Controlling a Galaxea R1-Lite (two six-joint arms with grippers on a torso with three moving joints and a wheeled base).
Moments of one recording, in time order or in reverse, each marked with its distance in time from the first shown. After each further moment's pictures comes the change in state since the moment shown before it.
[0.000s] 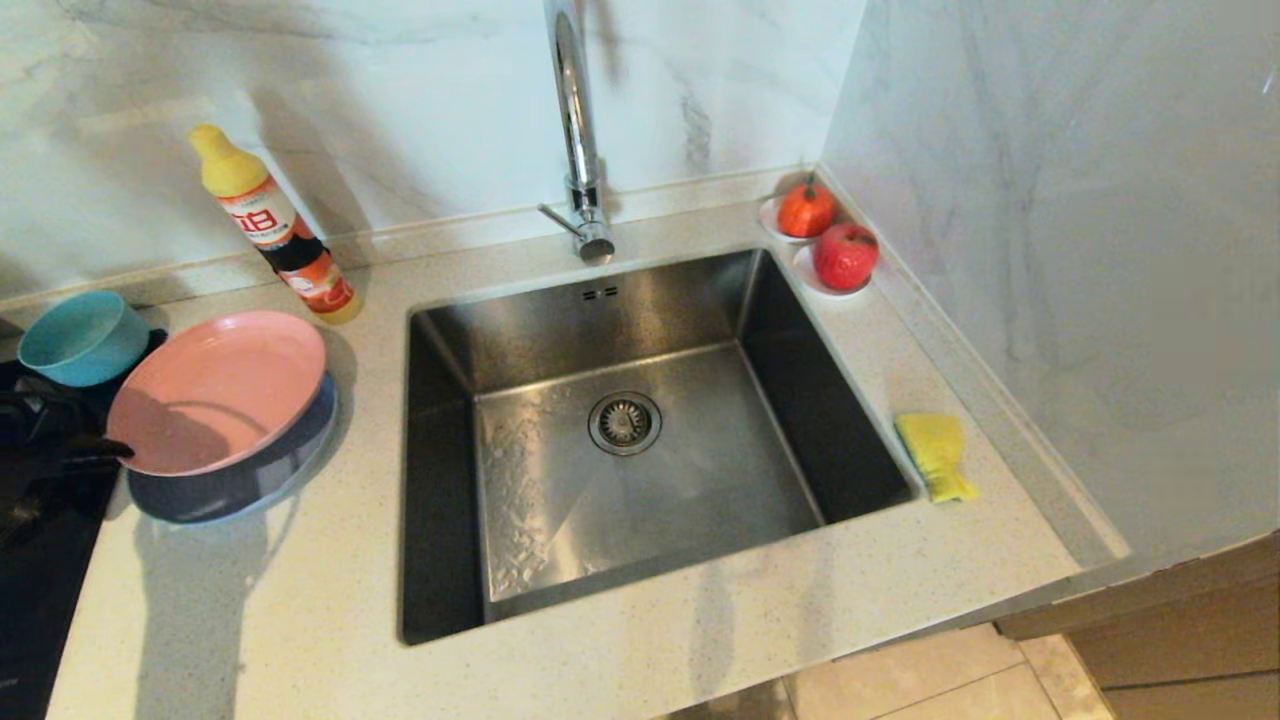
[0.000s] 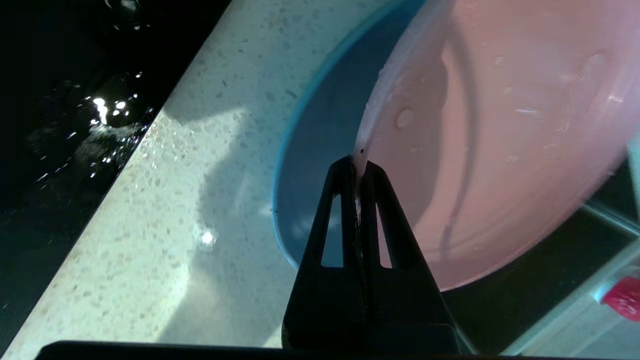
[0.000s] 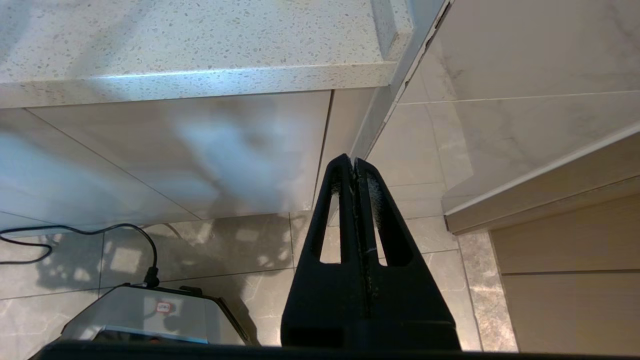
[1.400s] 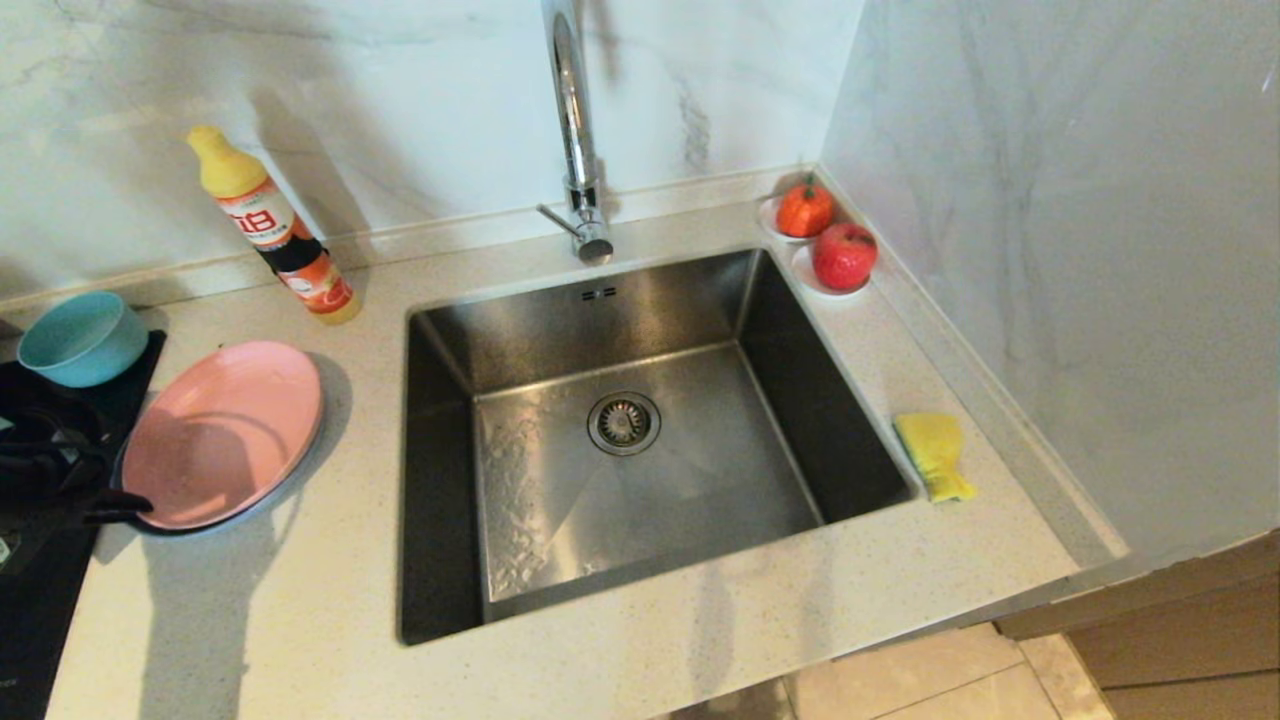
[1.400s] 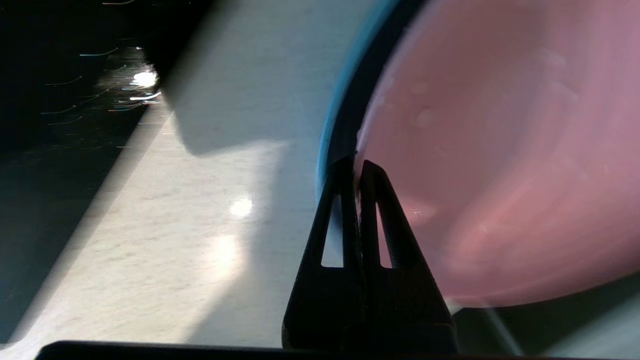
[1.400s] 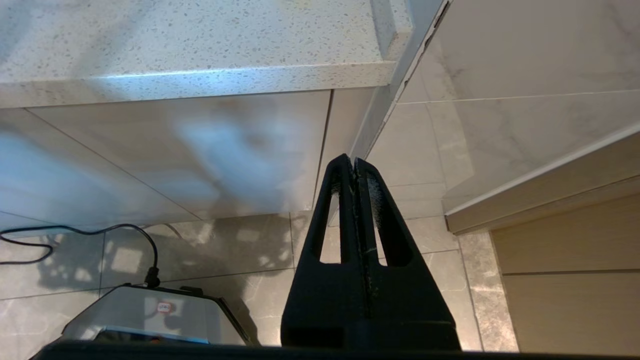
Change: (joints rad) left arm -0.025 -0.009 0.130 0.013 0.111 0.063; right arm 0.000 0.000 0.000 0.000 0.000 0.000
